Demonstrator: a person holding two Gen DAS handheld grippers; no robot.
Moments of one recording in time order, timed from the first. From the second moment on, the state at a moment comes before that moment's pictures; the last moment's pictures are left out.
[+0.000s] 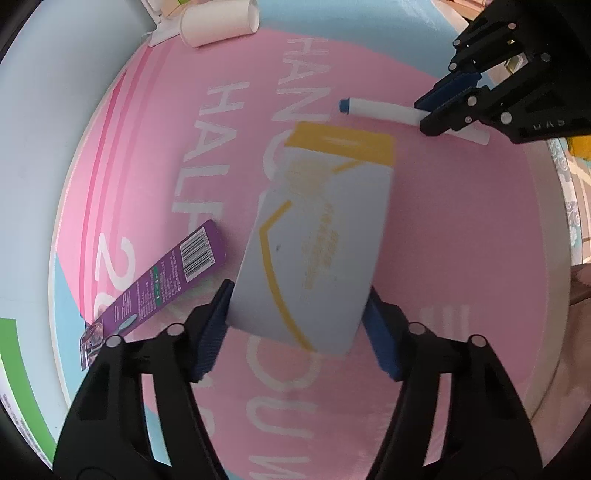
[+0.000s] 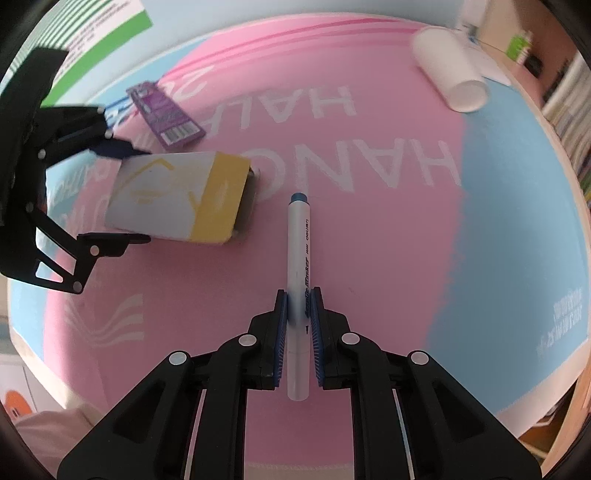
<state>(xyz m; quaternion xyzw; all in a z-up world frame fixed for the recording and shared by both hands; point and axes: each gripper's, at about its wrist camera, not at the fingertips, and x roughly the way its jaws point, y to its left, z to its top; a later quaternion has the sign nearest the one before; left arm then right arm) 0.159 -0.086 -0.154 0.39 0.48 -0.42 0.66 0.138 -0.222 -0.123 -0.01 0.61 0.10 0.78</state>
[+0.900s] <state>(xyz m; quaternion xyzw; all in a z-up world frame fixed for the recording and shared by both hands) 0.024 -0.226 -0.073 0.45 0.37 -0.49 0.65 -0.043 -0.338 -0.051 0.10 0.54 -0.02 0.84</state>
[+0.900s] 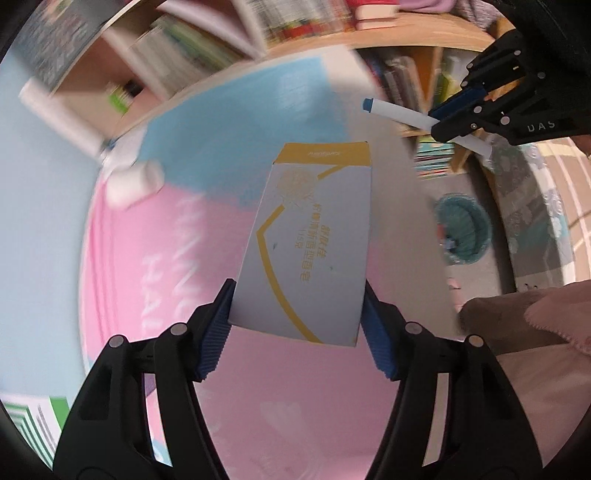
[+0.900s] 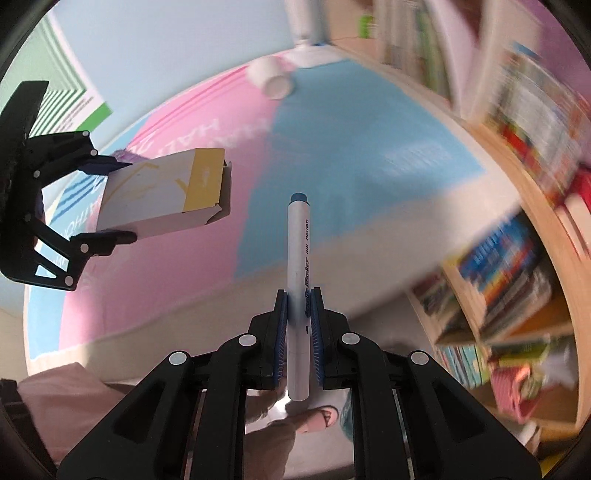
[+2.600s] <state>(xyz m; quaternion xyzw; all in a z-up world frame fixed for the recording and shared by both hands) -0.298 -0.436 -0.147 0.59 0.26 -0.64 0.42 -0.415 -0.504 -0.092 0.34 0.48 -0.24 0.77</state>
